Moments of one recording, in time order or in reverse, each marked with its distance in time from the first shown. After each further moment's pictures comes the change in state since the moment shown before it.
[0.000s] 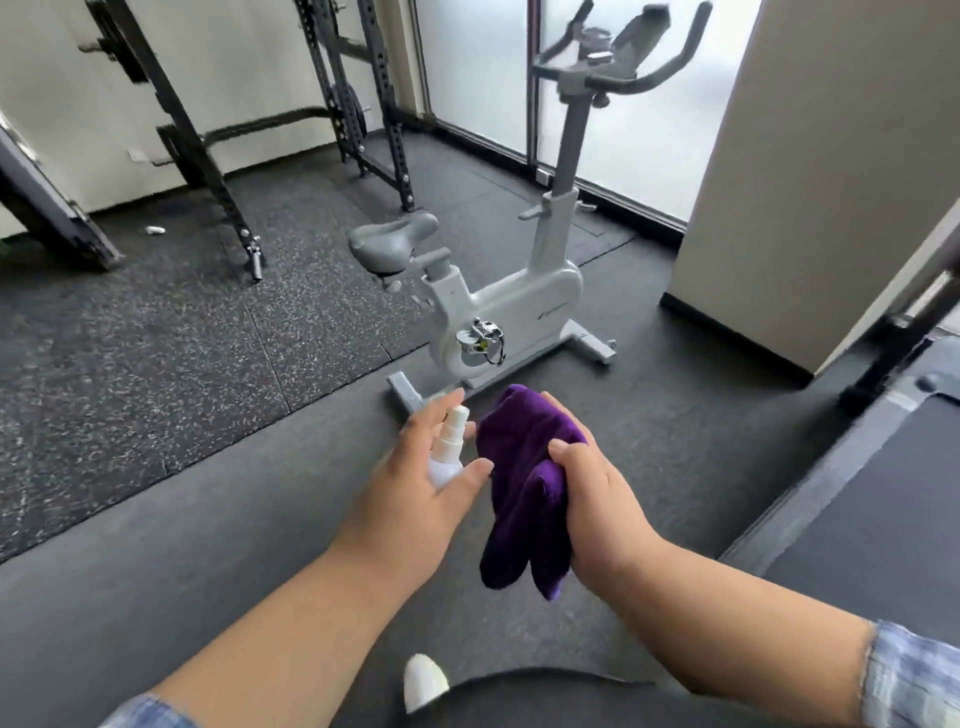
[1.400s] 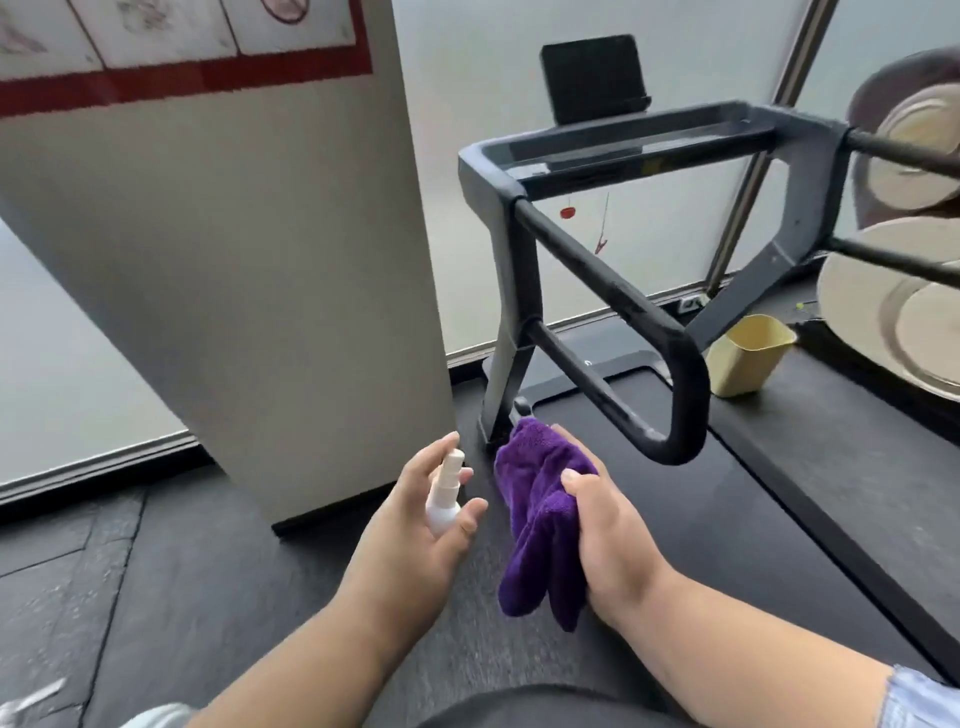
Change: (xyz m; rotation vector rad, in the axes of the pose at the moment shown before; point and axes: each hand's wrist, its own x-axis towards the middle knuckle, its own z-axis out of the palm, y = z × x) left_hand 0.724 0.166 0.514 -0.421 -1.096 0.695; right_hand 0.470 -0.120 -0.475 0.225 1.251 -0.289
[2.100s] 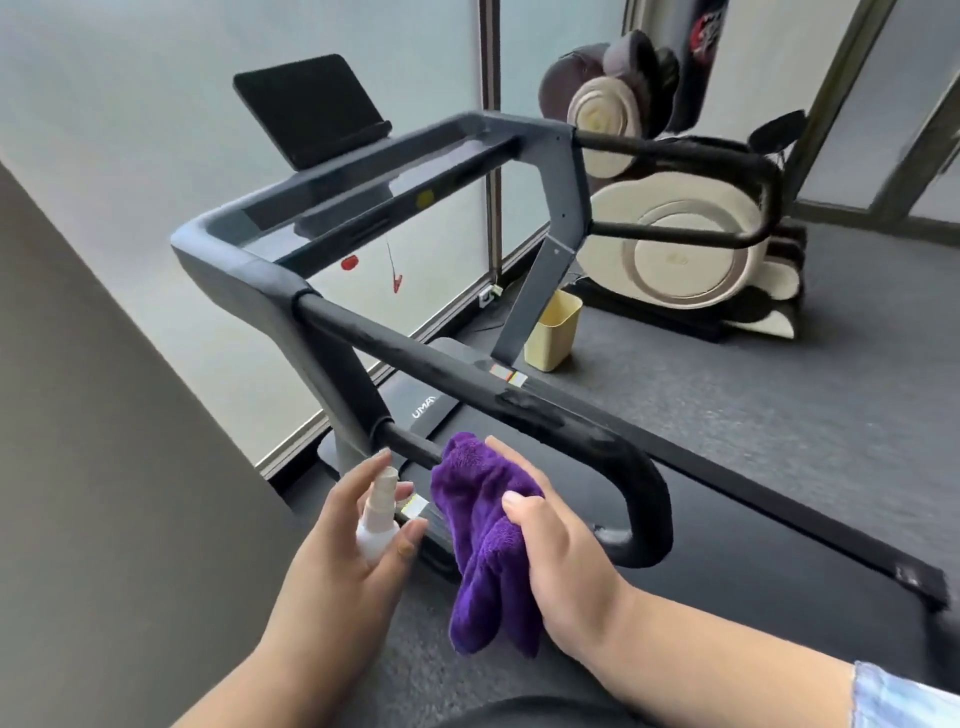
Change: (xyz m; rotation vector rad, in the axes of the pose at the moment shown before) left_hand 0.276 -0.040 0.033 -0.089 -0.373 0.260; right_hand 0.158 -0.044 -0.015 -0.085 0.466 -0.164
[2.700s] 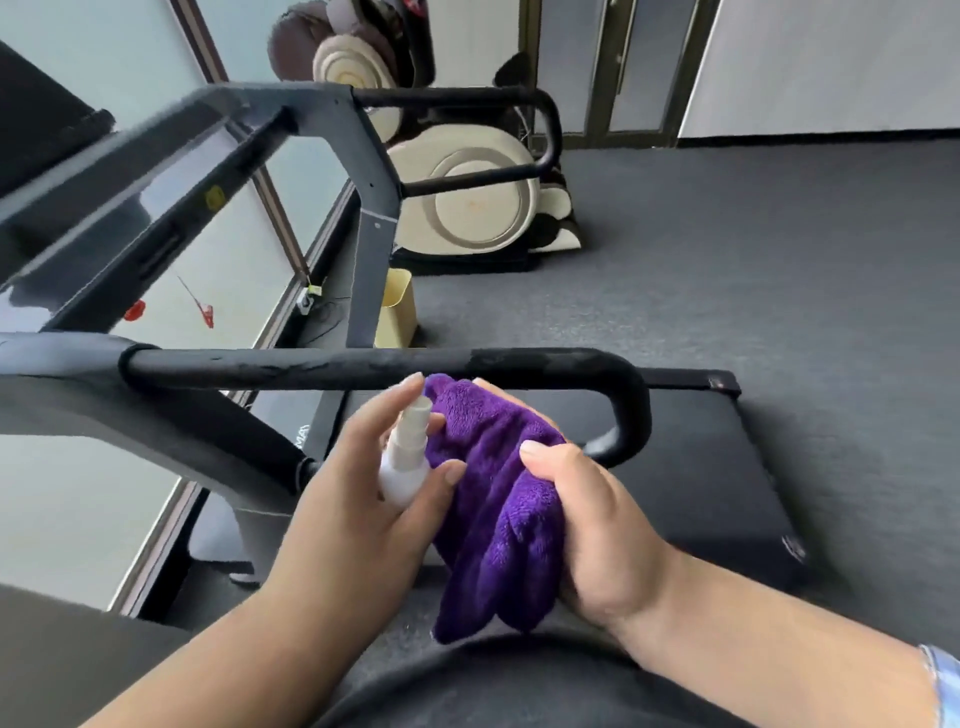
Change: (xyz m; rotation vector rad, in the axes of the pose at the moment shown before) left_hand 0.108 -0.017 -0.023 -0.239 -0.464 0.415; right_hand 0.014 -0.002 0.078 0.380 0.389 -0.176
